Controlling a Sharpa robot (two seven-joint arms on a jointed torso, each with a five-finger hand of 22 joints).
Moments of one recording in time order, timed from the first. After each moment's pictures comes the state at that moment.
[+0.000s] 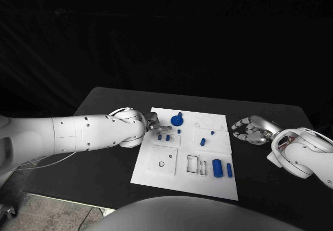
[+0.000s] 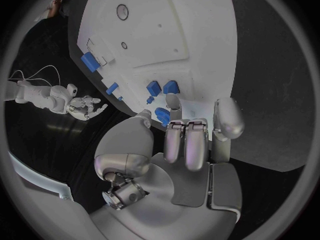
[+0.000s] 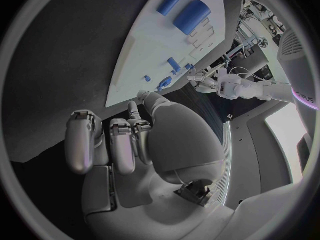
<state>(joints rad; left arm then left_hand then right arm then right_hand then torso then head) 1.13 -0.77 -0.20 1.46 -1.18 -0.20 -0.52 0.80 0.11 0.00 0.29 0.14 1.03 0.03 0.50 1.26 1.46 -0.03 1.56 1.31 1.47 -0.06 1.57 1.31 0.09 1.31 0.04 1.22 1.31 1.08 -0.90 -0.11 1.47 -1.26 -0.29 -0.11 1.33 0.00 0.28 0.07 0.40 0.79 0.13 0.18 0.26 1.47 0.04 1.57 1.31 1.47 -0.03 1.57 1.31 0.04 1.45 0.09 1.36 1.31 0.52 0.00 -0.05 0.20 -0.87</state>
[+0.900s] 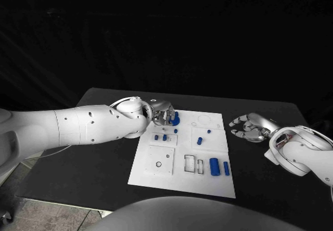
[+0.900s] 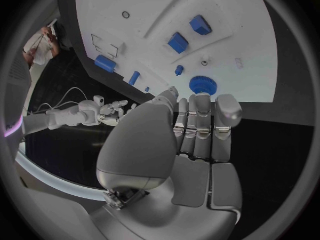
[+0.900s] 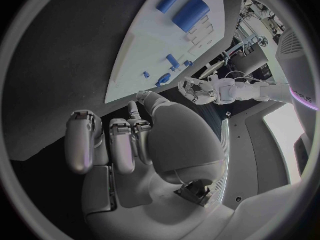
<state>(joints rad) 1.18 -0.70 -0.20 1.38 -1.43 -0.22 -0.18 1.48 -0.08 0.23 0.28 0.15 0.77 0.08 0.19 0.83 0.75 0.05 0.55 0.71 1.05 0.00 1.02 0.95 0.11 1.26 0.11 1.17 1.31 1.08 -0.92 -0.11 1.48 -1.25 -0.33 -0.08 1.34 0.00 0.29 0.06 0.42 0.79 0.14 0.18 0.26 1.47 0.03 1.57 1.31 1.46 -0.03 1.57 1.31 0.04 1.45 0.09 1.36 1.31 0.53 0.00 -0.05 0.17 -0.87</state>
